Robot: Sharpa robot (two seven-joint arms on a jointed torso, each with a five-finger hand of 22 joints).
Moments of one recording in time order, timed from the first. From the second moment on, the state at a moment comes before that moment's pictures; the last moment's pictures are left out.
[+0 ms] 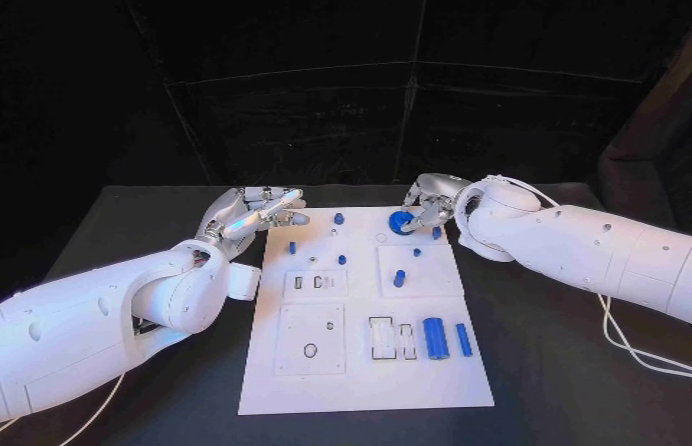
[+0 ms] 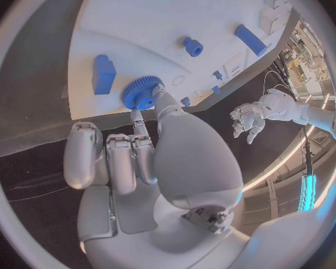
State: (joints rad) left arm 1.18 -0.85 -0.05 1.54 -0.02 -0.30 0.49; left_hand 1.34 -0.01 0.06 0.10 0.06 0.98 0.22 0.13 0.07 1.08 0.15 0.13 0.07 1.13 0.11 0.20 0.17 0.17 0.89 0.23 0.31 0.12; right arm 1.25 -0.67 0.00 1.20 -1.43 -0.18 -0.19; right_hand 1.41 -0.04 0.04 0.08 0.18 0.97 0.15 0.16 0.07 1.46 0.07 1.55 1.31 1.46 -0.01 1.54 1.31 0.08 1.42 0.09 1.43 1.24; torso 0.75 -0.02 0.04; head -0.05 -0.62
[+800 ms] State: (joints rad) left arm 1.18 -0.85 -0.05 1.54 -0.02 -0.30 0.49; left_hand 1.34 -0.01 0.06 0.10 0.06 0.98 0.22 0.13 0.07 1.08 0.15 0.13 0.07 1.13 0.11 0.20 0.17 0.17 0.89 0.23 0.31 0.12; right arm 1.25 -0.67 -0.01 1.33 -1.55 -0.30 -0.20; right_hand 1.37 -0.01 0.11 0.07 0.20 1.02 0.14 0.16 0.06 1.46 0.05 1.57 1.31 1.47 -0.03 1.54 1.31 0.08 1.44 0.07 1.45 1.29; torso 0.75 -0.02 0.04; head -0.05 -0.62
